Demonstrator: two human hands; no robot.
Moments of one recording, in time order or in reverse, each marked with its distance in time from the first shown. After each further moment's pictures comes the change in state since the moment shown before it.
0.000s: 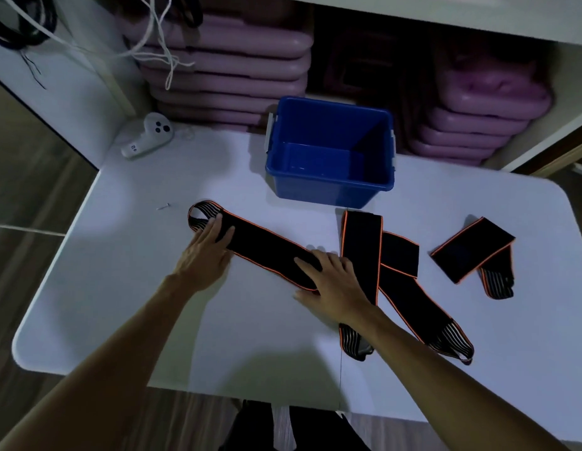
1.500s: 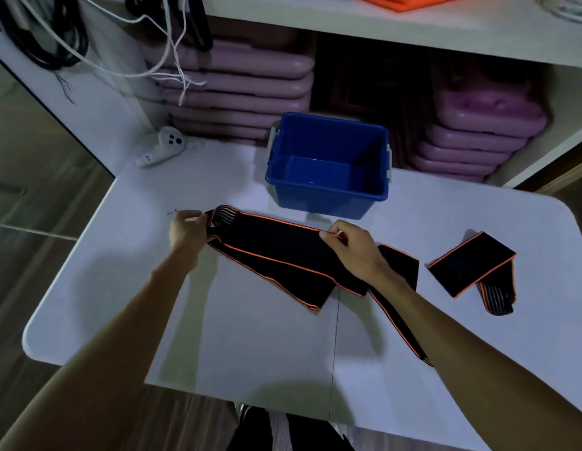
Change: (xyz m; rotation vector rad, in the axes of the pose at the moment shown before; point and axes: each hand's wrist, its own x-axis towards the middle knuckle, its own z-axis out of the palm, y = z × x) left_hand 0.026 0.025 -0.063 -1.218 0.429 -0.954; right_hand 0.029 0.040 -0.078 0.644 0.134 0.202
